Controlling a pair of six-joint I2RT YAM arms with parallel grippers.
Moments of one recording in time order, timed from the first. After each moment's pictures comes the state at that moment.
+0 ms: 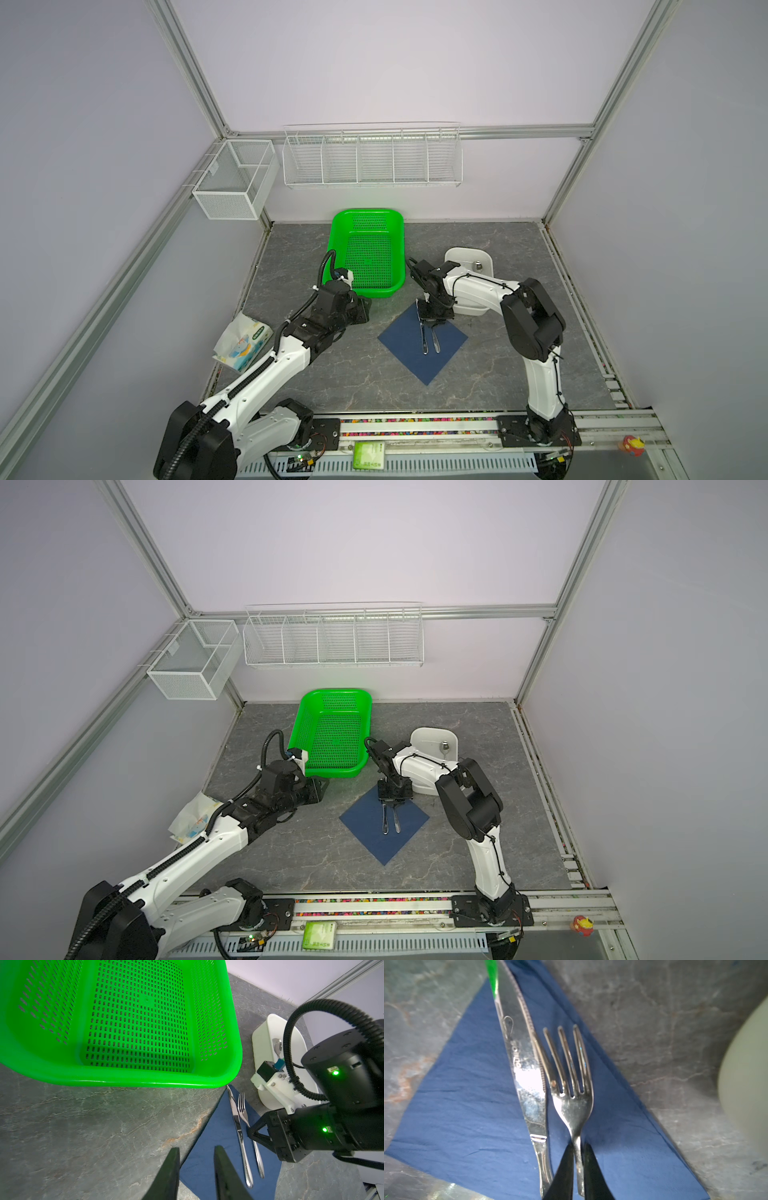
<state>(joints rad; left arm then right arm) -0.54 1.08 0.67 -0.23 0.05 -0.57 0.70 2.06 1.51 -1.00 -0.11 0.60</state>
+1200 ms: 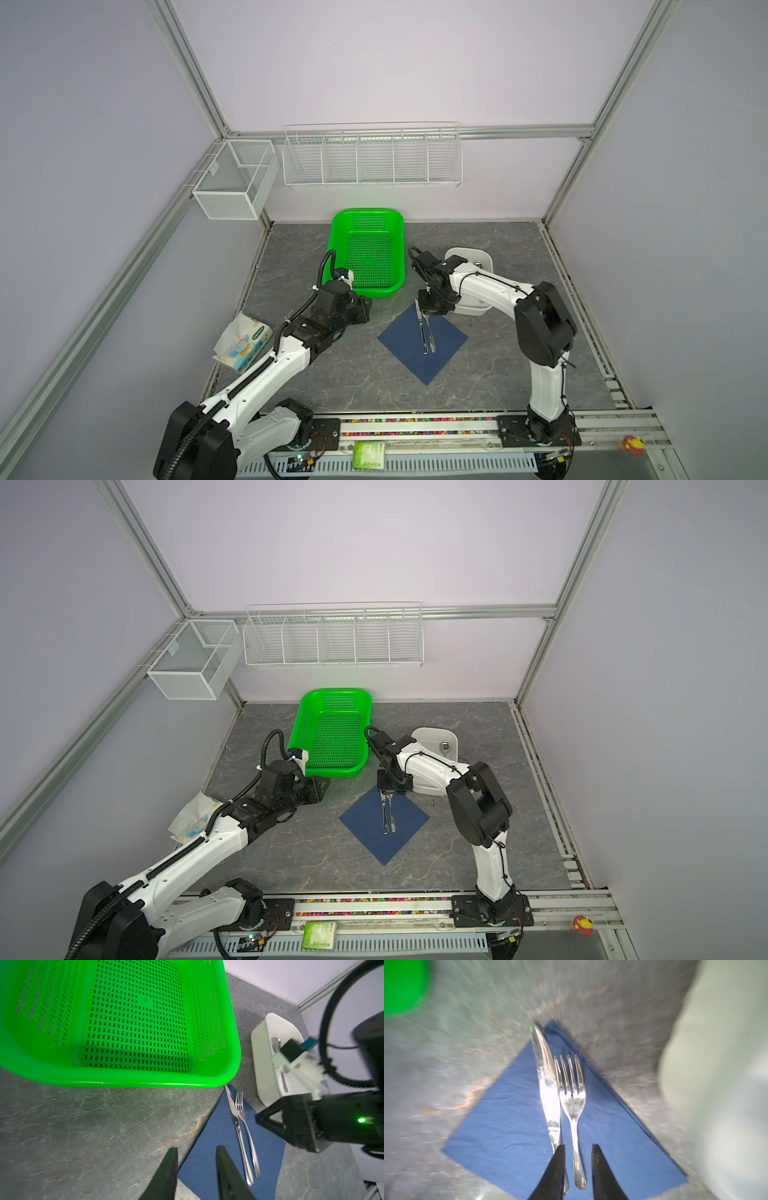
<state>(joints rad) -0.54 1.08 0.67 -0.22 0.07 -0.55 0.68 1.93 1.53 -0.97 -0.01 0.63</state>
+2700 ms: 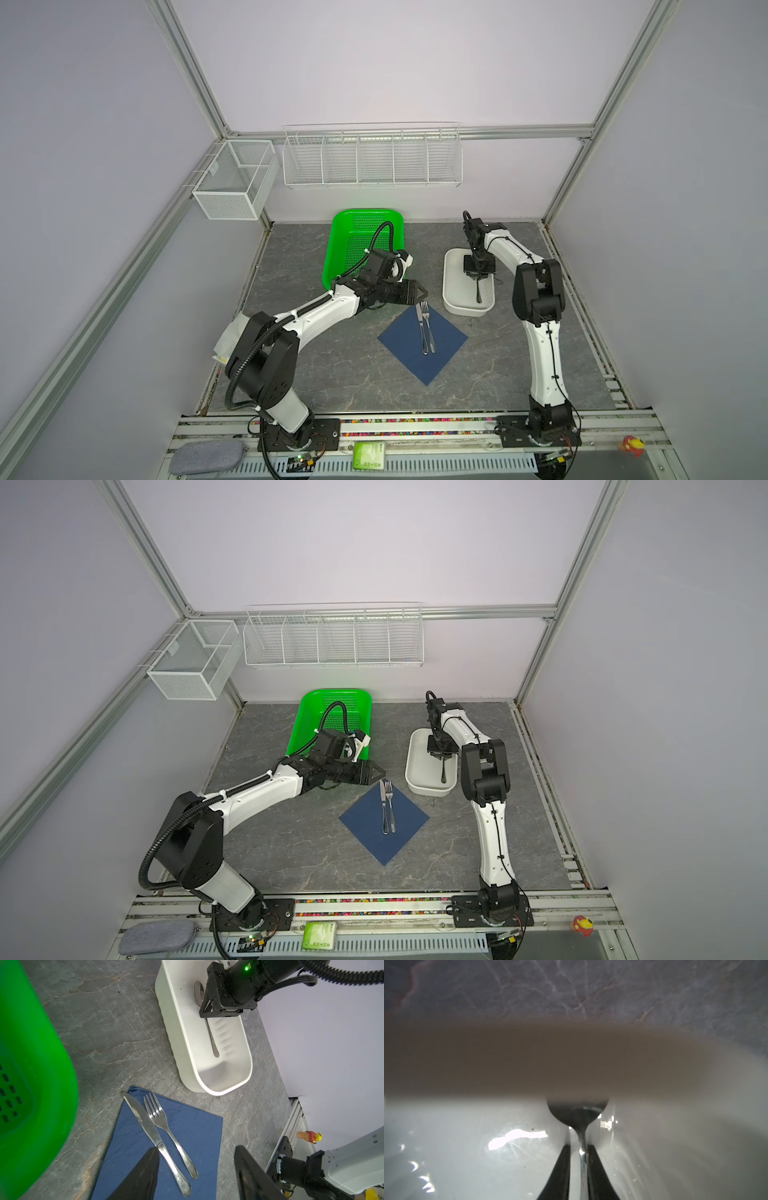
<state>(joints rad) -0.67 1.63 1.13 -0.24 0.45 -0.47 0.23 2.37 2.00 -1.14 0.12 0.37</state>
